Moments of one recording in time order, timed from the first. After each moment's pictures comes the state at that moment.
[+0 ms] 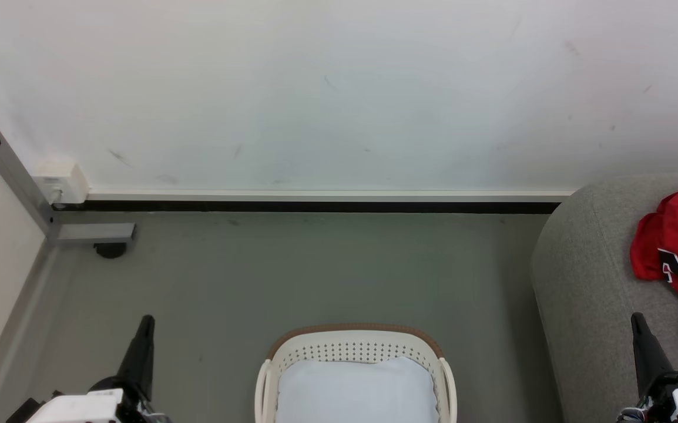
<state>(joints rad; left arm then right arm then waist) -0.10 0.05 0.11 0.25 -1.61 -0.13 0.11 -0.10 -0.05 -0.11 0.25 1.62 0.13 0.11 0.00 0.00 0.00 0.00</state>
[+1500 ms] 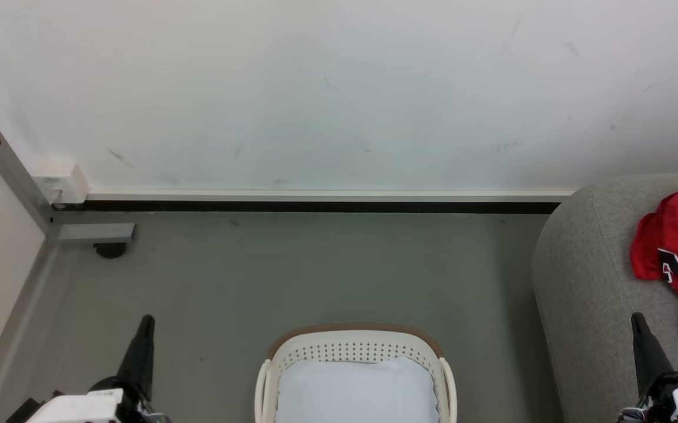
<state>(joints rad) -0.10 0.05 0.11 0.25 -1.61 -0.13 0.11 -0.10 -0.05 -0.11 0.25 1.62 0.13 0.11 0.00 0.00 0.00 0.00</state>
